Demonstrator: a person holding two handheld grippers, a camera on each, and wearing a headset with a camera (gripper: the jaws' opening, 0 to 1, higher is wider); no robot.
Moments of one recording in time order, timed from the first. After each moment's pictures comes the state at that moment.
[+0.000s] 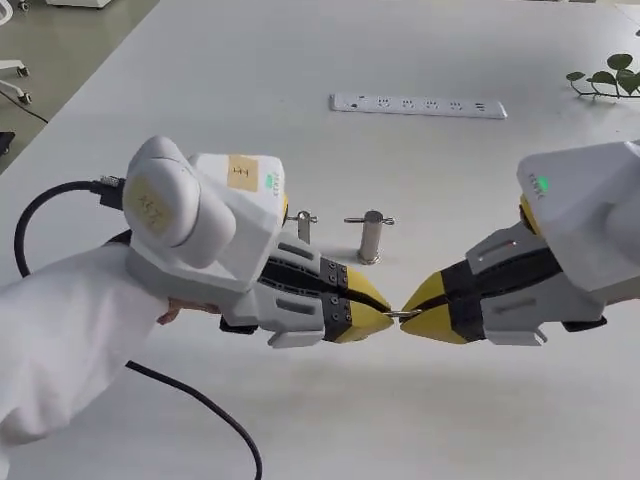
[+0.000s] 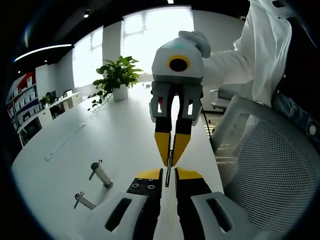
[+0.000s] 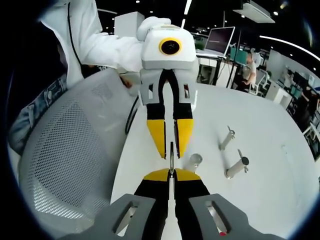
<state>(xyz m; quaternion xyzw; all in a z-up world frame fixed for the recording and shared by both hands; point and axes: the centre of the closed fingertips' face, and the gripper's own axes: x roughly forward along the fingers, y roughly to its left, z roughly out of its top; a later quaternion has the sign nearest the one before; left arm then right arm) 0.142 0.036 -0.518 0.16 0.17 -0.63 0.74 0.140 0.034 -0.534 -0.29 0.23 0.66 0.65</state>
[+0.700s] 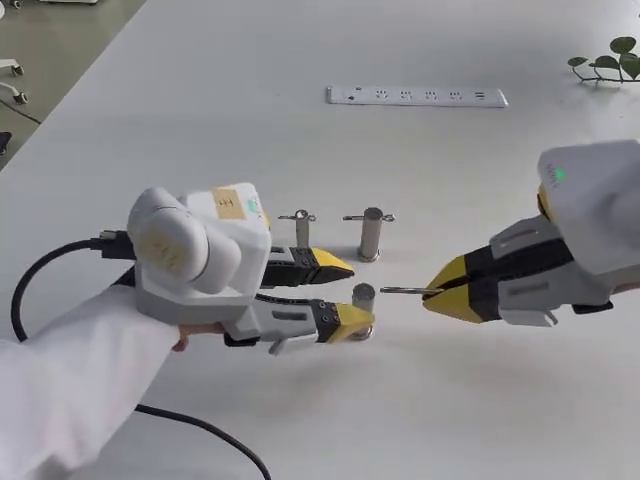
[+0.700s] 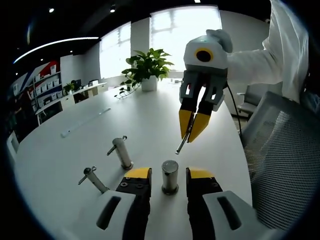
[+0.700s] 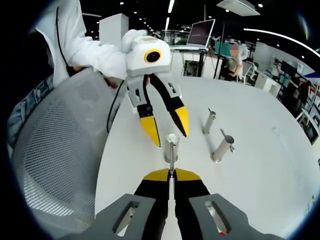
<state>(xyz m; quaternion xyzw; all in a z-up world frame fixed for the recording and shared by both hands) 0.183 0.053 -0.558 0.13 0.20 -0.54 0.81 0.171 0.014 -0.552 -0.27 0.25 0.62 0.69</state>
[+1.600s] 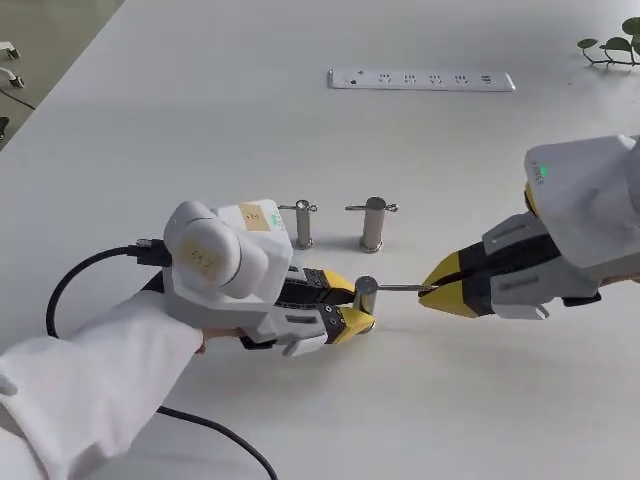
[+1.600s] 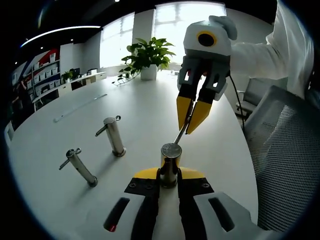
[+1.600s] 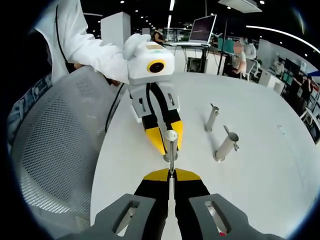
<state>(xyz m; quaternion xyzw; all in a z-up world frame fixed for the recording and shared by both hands) 0.185 0.049 -0.591 0.12 0.24 -0.54 0.80 0.176 0.019 -0.563 -0.27 0.26 0.64 0.67</state>
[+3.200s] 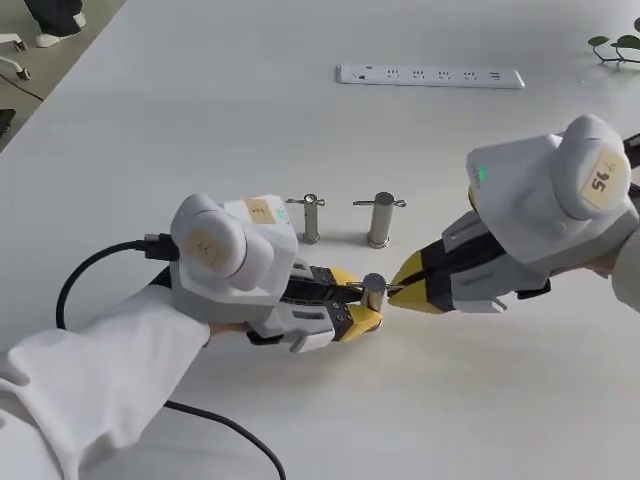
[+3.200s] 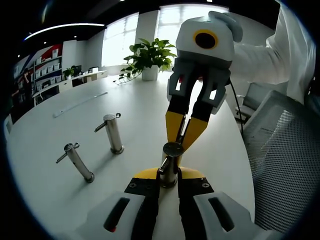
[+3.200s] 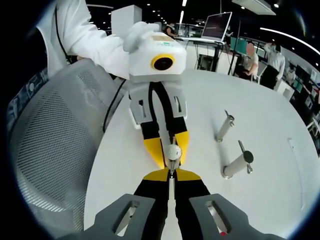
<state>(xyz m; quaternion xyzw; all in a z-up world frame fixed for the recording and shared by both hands) 0.181 0.050 -0.591 0.10 0.24 -0.54 0.80 0.171 0.050 -0.574 -0.31 0.26 0.66 0.64</state>
